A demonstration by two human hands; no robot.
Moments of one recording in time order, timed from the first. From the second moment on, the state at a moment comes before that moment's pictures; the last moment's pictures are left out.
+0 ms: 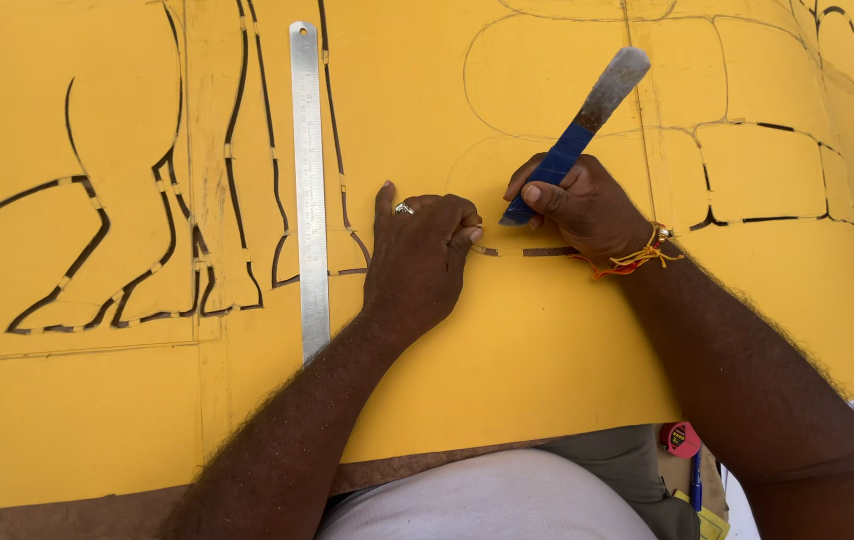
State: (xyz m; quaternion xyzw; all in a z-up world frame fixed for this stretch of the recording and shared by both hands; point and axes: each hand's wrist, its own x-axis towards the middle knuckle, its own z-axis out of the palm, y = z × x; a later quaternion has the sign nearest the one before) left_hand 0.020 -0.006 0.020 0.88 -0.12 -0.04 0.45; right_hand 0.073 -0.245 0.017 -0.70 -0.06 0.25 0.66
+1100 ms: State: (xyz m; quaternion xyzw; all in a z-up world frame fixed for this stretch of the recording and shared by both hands) left_hand 0.006 0.018 0.011 0.93 -0.13 0.14 0.31; right_hand 0.073 -0.209 0.033 -0.87 -0.21 0.24 0.38
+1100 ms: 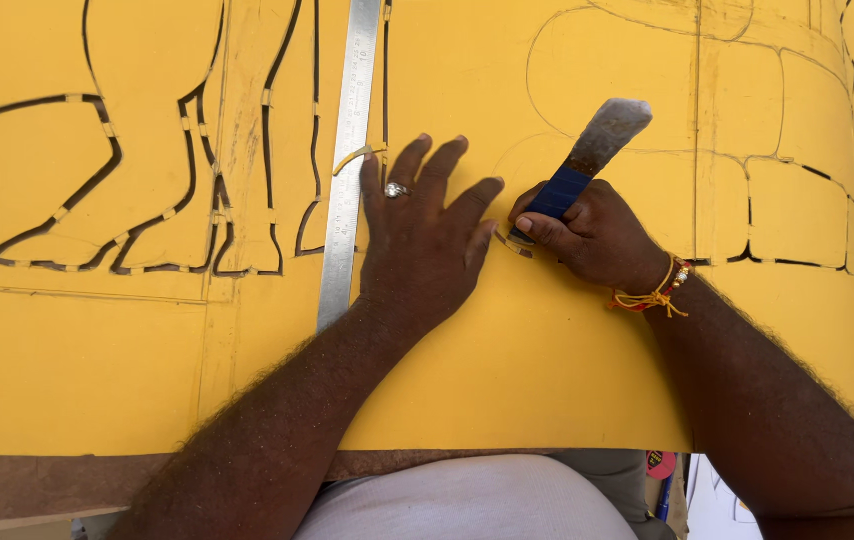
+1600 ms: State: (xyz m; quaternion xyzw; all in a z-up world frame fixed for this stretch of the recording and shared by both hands) left_hand 0.003 0.015 0.000 0.94 -0.17 0.07 0.30; right_hand 0.089 -0.200 0.054 -0.88 -0.23 0.33 0.25
